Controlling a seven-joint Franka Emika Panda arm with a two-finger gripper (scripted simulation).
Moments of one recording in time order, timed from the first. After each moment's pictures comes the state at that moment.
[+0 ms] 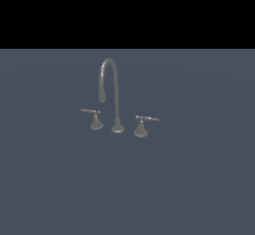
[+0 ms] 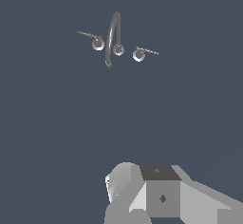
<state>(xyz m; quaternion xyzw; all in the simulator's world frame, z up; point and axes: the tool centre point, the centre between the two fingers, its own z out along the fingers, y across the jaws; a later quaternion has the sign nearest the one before) -0.249 0.013 0.459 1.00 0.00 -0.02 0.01</state>
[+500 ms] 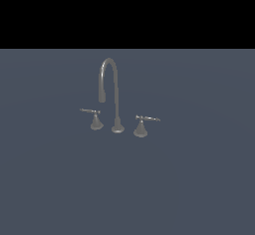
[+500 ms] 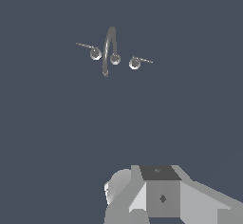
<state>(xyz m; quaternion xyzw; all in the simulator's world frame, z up) -0.242 0.007 0.470 1.00 -0.01 0.00 0.01</state>
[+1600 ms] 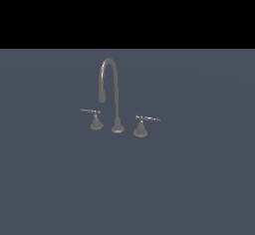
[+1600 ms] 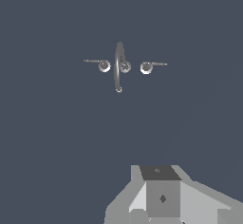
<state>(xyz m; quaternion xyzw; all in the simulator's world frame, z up) -0.190 0.028 0.452 1.00 -0.09 -0.01 -0.04</state>
